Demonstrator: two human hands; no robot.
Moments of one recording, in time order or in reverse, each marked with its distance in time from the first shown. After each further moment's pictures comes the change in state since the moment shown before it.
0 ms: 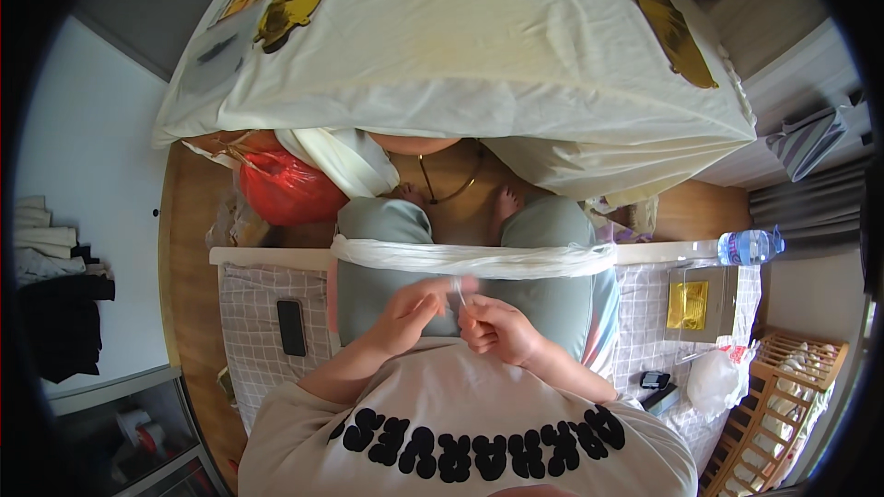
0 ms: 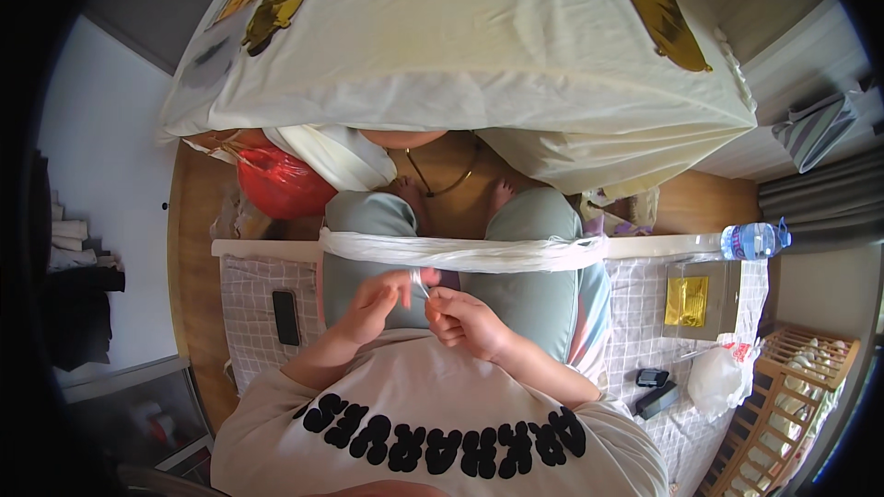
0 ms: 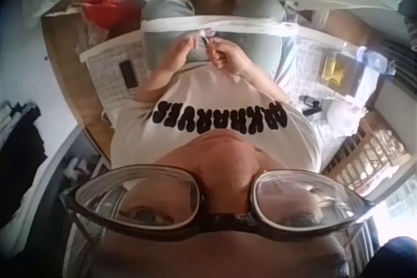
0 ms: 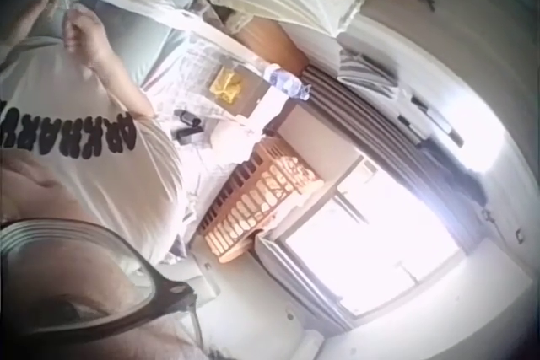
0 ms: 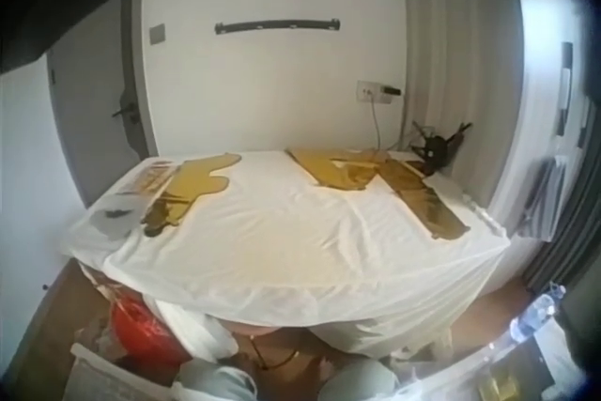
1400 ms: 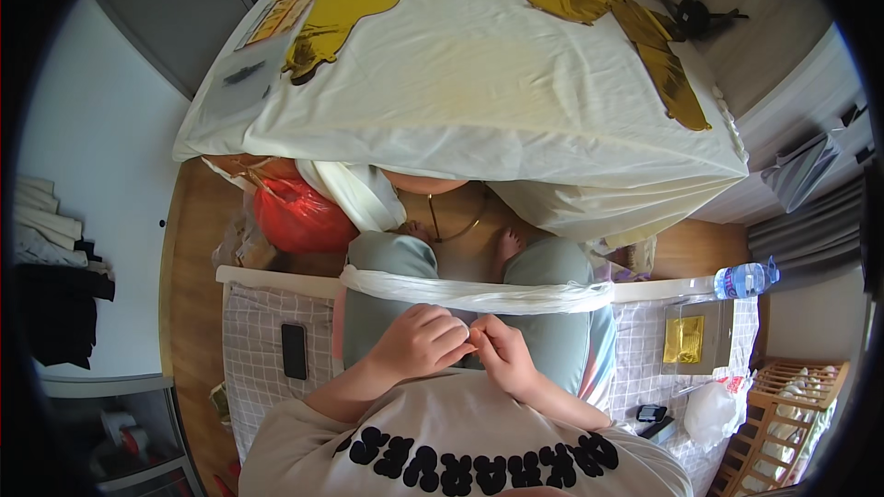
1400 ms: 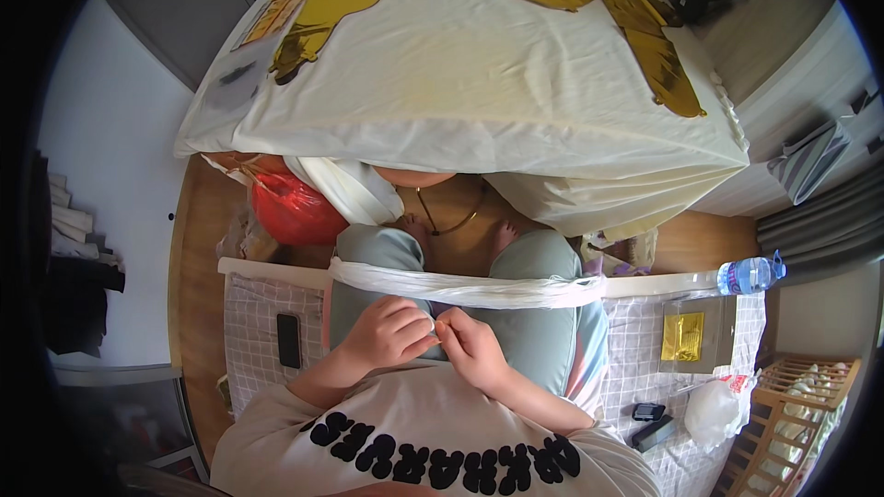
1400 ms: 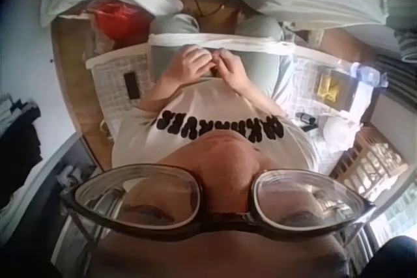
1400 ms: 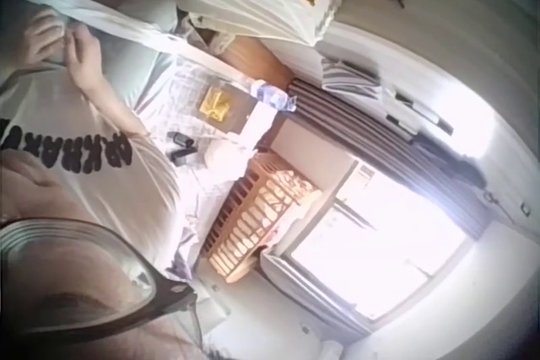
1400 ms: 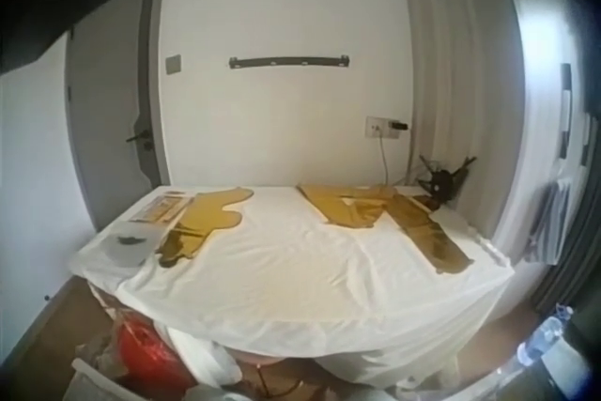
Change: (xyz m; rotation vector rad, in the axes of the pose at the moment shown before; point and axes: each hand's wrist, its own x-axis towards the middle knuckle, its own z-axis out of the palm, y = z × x) left_hand 0.011 0.022 0.000 1.111 -0.069 0.618; right_hand 0.001 0.004 0.015 -0.959 0.316 -0.584
